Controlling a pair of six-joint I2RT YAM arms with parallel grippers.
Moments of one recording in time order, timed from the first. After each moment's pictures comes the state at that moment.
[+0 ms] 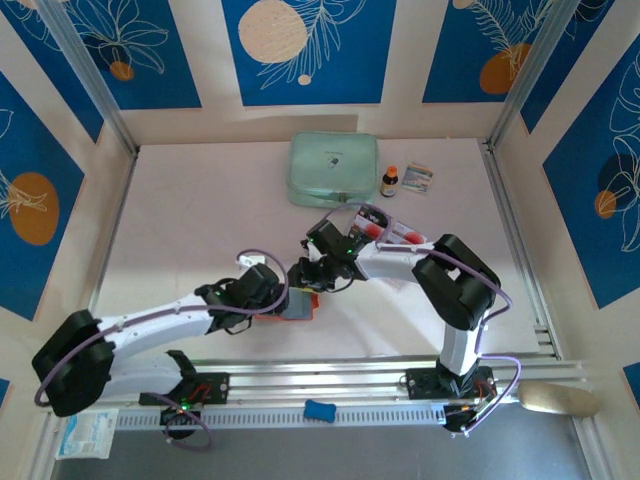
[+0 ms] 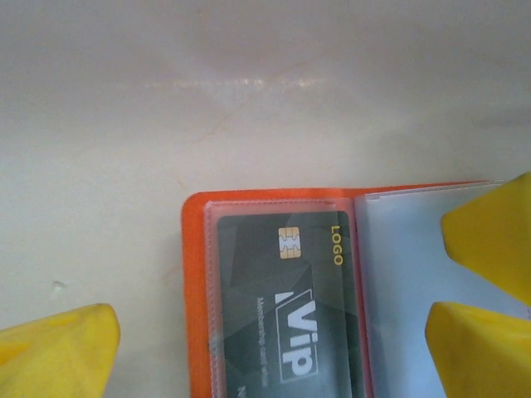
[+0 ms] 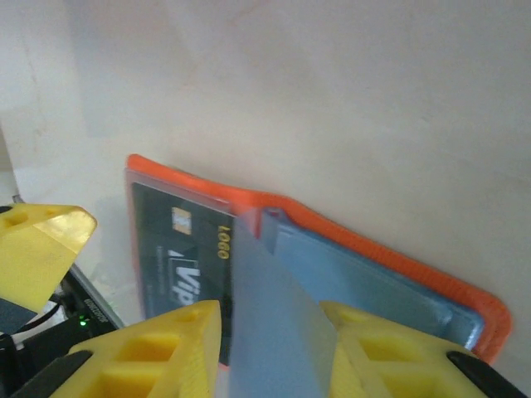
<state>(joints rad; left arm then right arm) -0.88 1.16 0.54 -0.39 -0.33 -0.75 0.81 1.82 1.02 -0.16 -0.47 0.85</state>
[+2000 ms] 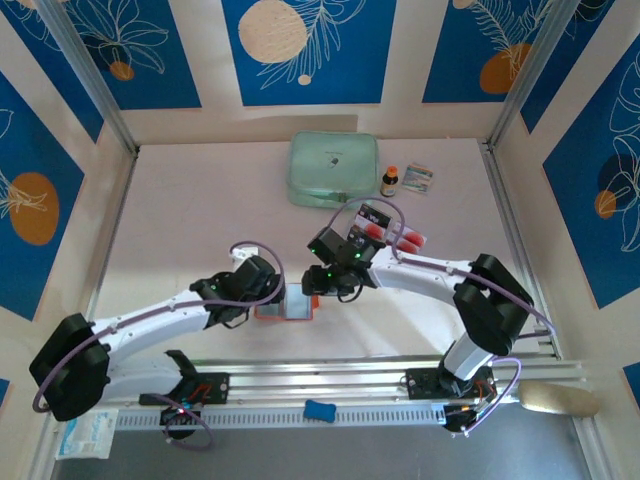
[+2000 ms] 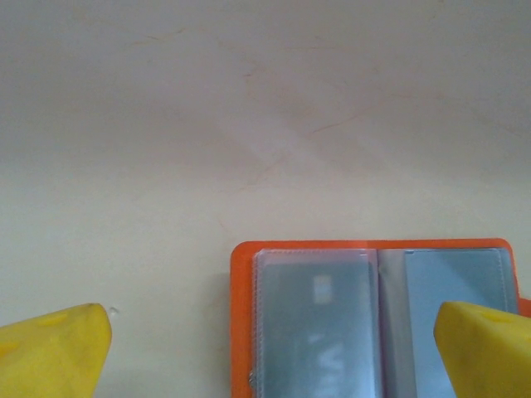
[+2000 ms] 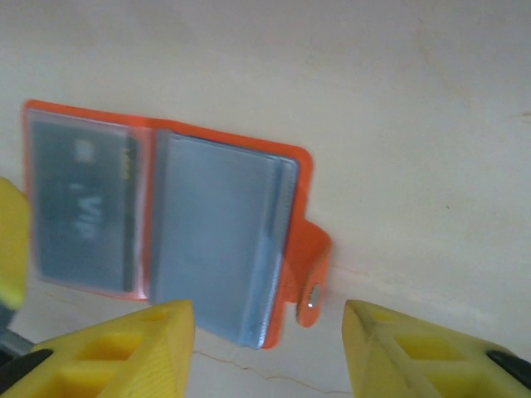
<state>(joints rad) -0.82 1.17 0.59 -0.42 -0.37 -0.75 0.90 1.62 1.02 -0.54 -0.11 0.79</state>
